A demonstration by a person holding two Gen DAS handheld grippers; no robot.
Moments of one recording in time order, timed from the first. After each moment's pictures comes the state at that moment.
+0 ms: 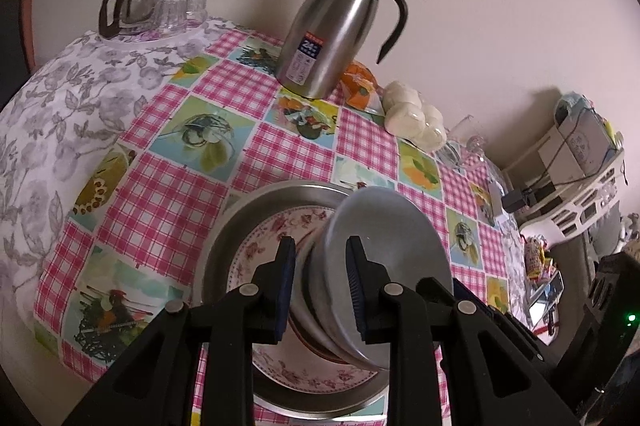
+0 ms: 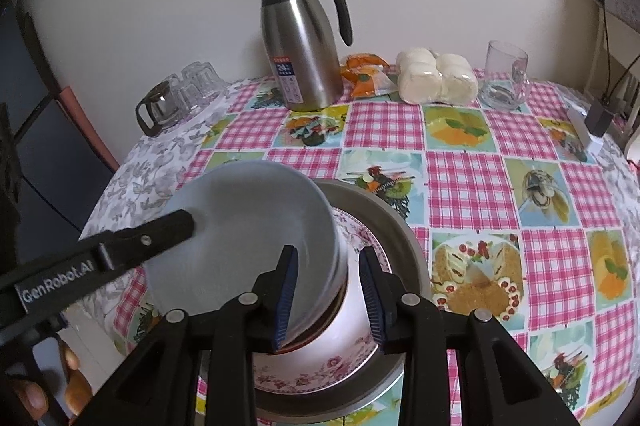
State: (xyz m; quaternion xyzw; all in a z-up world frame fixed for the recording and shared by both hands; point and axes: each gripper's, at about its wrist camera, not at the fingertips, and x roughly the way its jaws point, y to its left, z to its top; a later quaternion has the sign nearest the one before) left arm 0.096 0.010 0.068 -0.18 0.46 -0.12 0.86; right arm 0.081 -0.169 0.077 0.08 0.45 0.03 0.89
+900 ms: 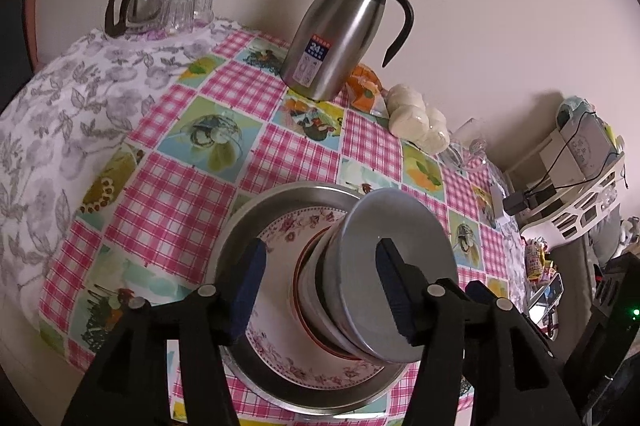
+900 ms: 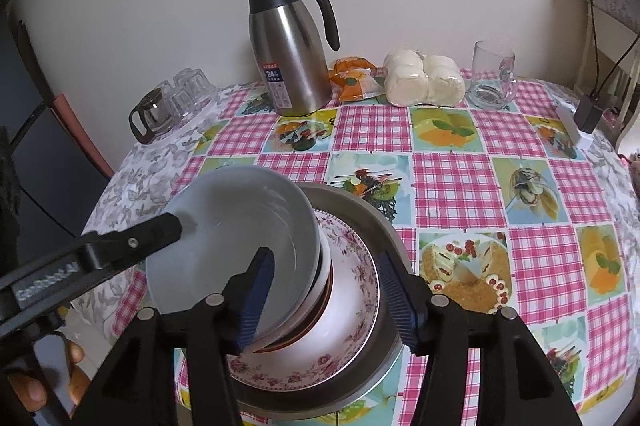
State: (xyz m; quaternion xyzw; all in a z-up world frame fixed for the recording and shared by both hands) left arm 0.092 0.017 0.073 -0.17 0.46 -0.11 0.86; right arm 0.076 -0.178 0.086 0.09 0.44 0.02 0.89
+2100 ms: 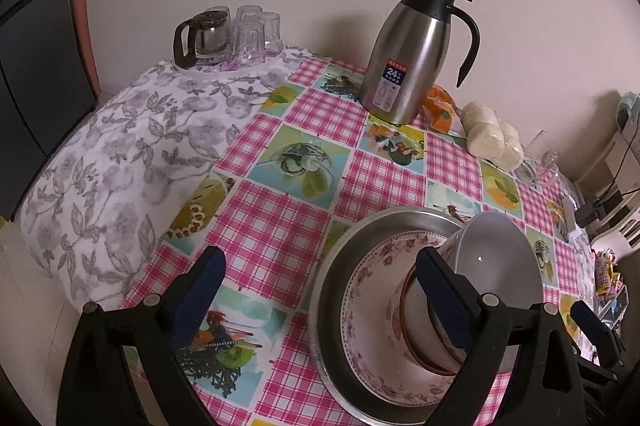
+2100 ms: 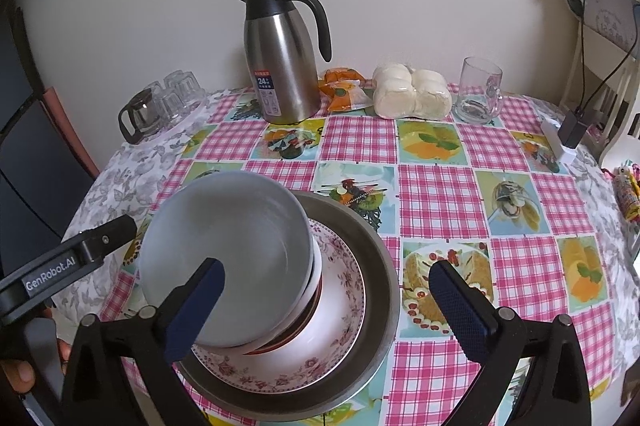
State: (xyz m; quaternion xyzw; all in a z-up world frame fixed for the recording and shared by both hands) left arm 0.092 0.044 0.071 -0.10 0.44 0.01 0.89; right arm 0.073 -0.174 0.092 0.06 0.43 -0.01 0.90
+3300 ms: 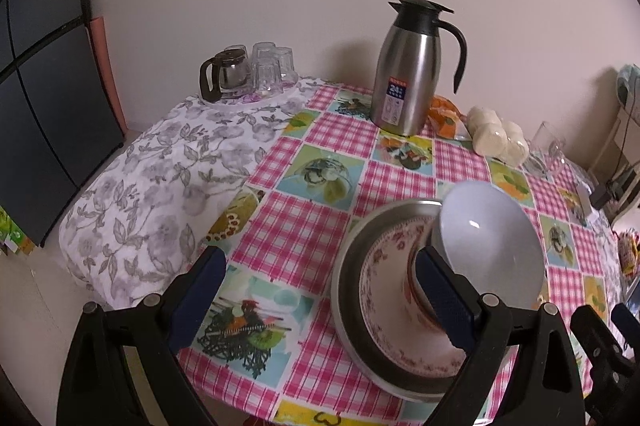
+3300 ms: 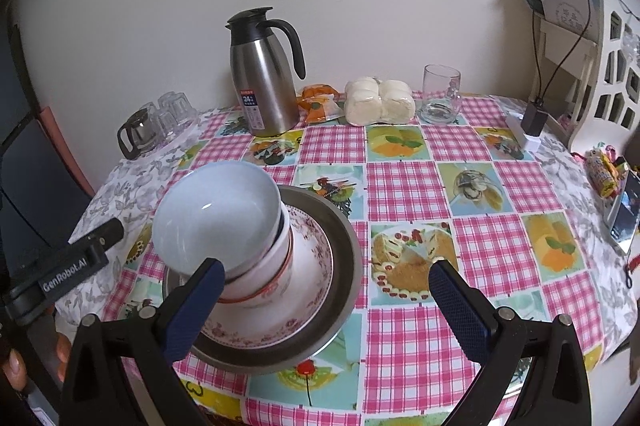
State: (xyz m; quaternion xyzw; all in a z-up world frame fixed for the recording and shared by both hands) left arm 0.034 0.028 0.087 -0.04 0.39 0.05 0.92; right arm 0.006 -0.194 0.112 0.08 0.40 -0.04 0.91
